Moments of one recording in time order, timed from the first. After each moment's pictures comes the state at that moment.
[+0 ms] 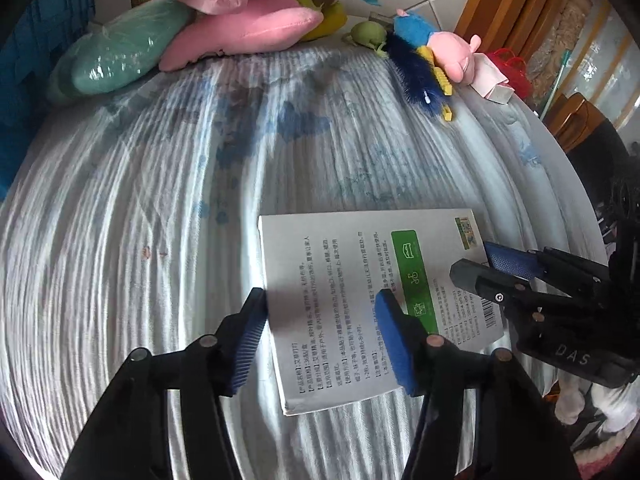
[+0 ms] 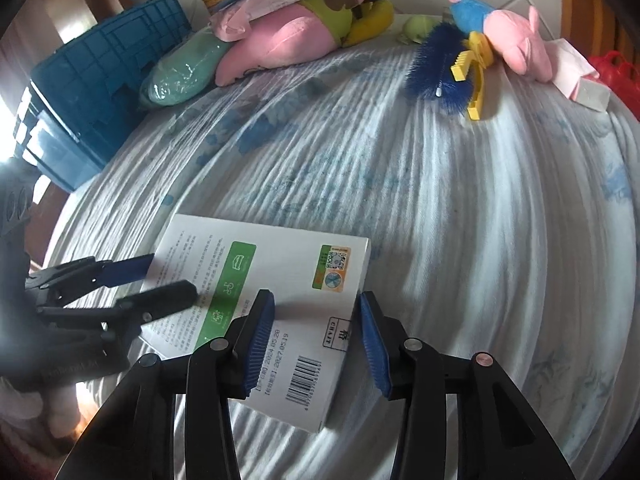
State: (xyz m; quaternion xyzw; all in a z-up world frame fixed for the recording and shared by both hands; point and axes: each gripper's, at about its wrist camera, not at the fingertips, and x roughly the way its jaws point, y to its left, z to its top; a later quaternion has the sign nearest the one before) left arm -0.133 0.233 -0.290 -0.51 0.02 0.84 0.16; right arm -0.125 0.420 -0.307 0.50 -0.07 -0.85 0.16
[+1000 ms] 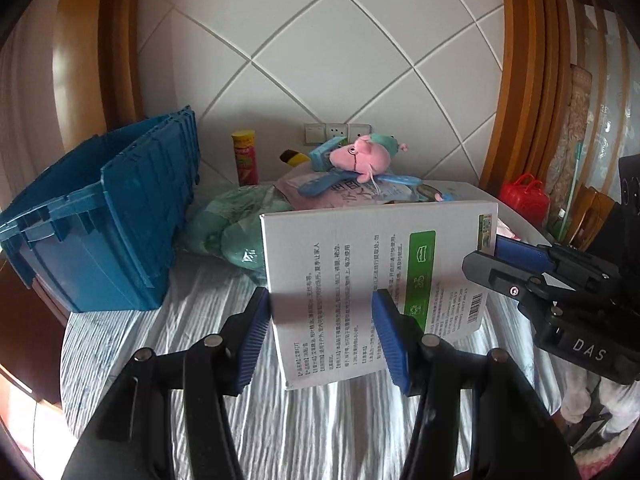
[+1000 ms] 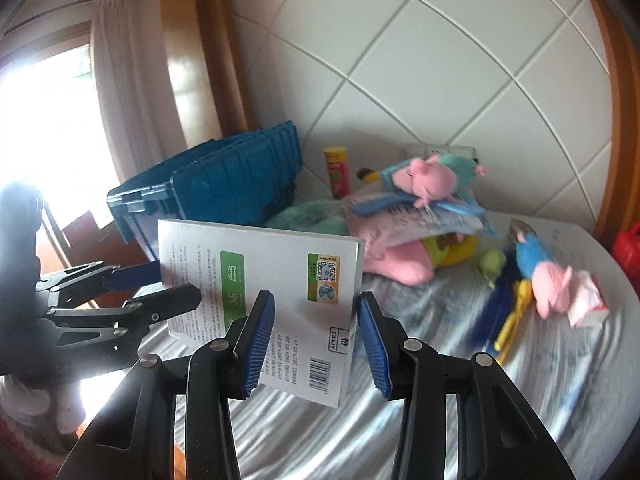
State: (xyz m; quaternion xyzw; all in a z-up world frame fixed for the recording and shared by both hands) left arm -0.086 0.129 -0.059 -0.32 0.00 0.95 0.05; right arm -0.108 0.325 -0.073 0.27 -0.01 -0.92 0.27
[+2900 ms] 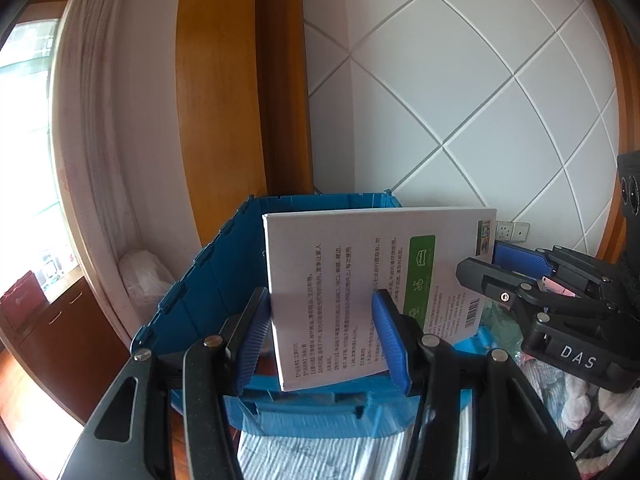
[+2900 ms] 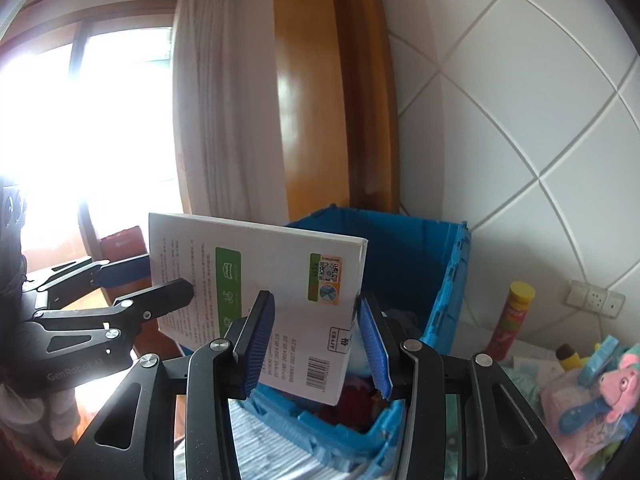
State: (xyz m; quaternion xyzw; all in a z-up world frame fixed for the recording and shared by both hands) left arm -0.198 -0.282 0.050 -0.22 0.00 0.97 -0.08; right arm -0.268 -0.094 0.033 0.18 0.04 -0.91 0.37
